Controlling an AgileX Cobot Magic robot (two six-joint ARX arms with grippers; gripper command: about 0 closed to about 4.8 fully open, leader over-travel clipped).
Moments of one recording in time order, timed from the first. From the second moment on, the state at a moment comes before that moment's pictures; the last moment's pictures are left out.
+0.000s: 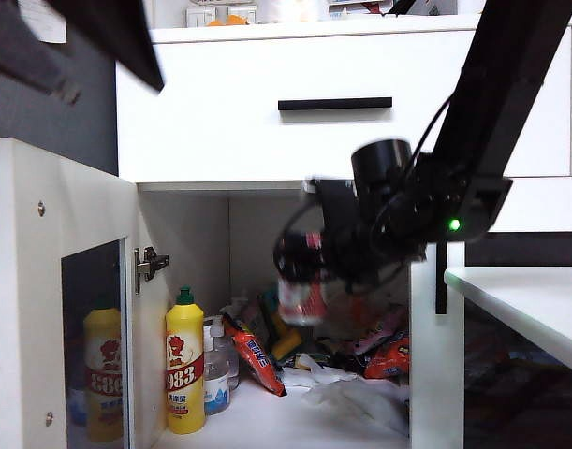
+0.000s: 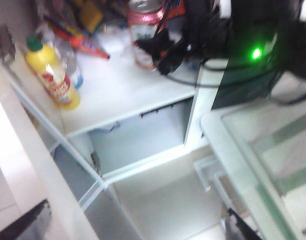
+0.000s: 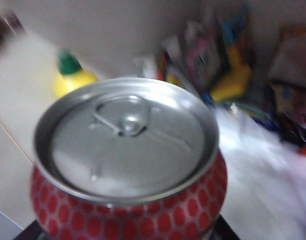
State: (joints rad) left arm -0.90 0.87 0.74 -0.46 -0.38 -0.15; right arm 0.47 2.26 1.23 0.77 -0.05 0.07
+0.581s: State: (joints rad) left arm -0.90 0.87 0.70 -0.42 -0.39 -0.15; right arm 0.42 2.38 1.44 0.63 0.03 0.07
